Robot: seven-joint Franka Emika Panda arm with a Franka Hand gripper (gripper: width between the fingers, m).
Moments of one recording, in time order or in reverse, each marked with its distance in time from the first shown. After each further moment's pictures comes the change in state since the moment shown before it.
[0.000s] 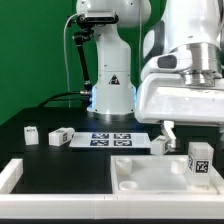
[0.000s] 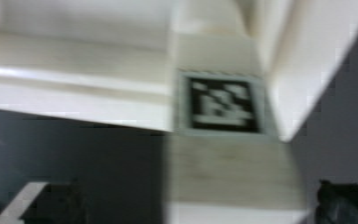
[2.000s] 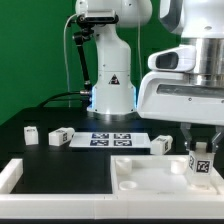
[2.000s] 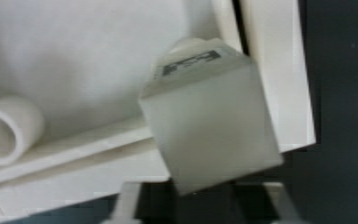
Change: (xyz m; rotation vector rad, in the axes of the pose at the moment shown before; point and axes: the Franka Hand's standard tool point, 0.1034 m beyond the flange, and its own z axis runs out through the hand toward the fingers) arm 0.019 -0.004 0.005 -0.049 -0.447 0.470
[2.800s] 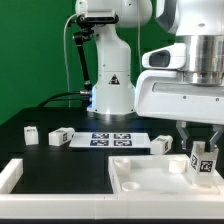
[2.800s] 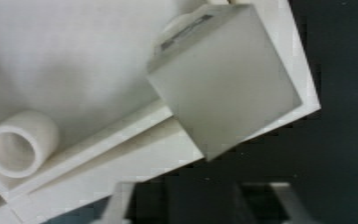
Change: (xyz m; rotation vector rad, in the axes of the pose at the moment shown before) arm 0.006 0.002 -0.003 0.035 0.017 0.060
